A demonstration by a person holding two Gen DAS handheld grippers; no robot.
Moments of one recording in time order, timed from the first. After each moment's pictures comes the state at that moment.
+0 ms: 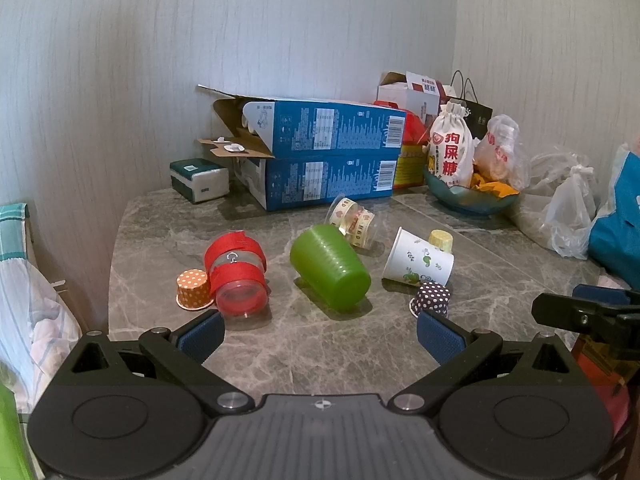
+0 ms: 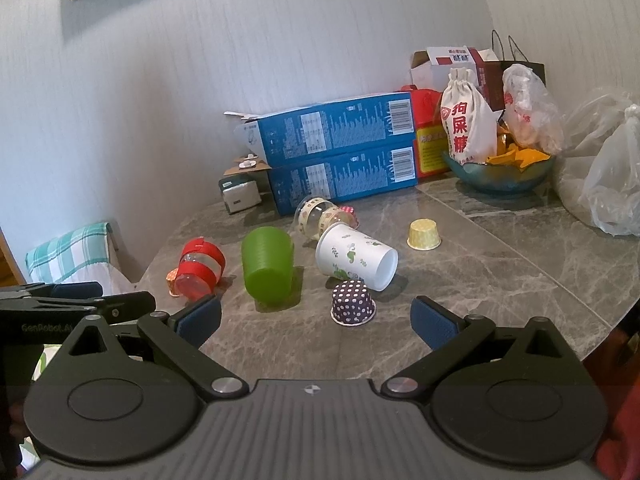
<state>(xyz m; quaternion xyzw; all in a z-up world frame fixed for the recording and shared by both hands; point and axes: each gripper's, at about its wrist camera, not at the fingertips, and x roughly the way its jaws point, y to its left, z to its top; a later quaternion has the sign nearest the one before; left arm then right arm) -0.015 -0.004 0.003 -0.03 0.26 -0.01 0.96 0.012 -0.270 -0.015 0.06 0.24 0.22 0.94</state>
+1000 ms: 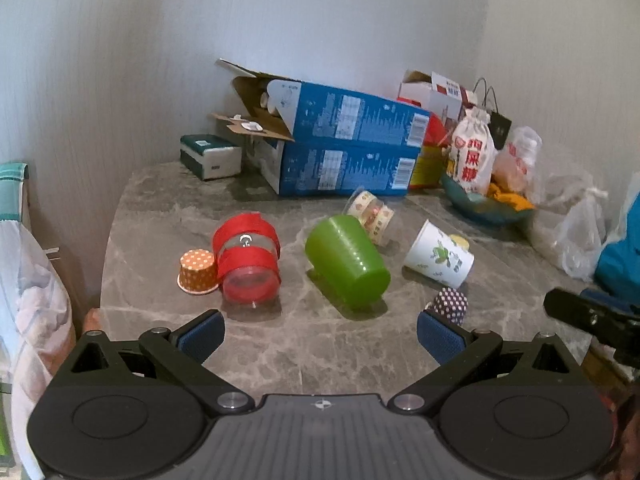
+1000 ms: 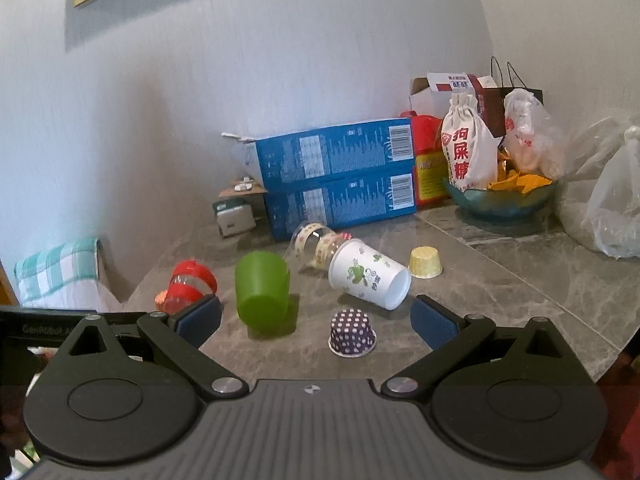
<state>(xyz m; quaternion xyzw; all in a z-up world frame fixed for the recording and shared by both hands) 0.006 0.020 -0.014 -0.08 0.27 0.00 0.96 0.023 -0.260 -0.022 0.06 0.19 0.21 0.96</state>
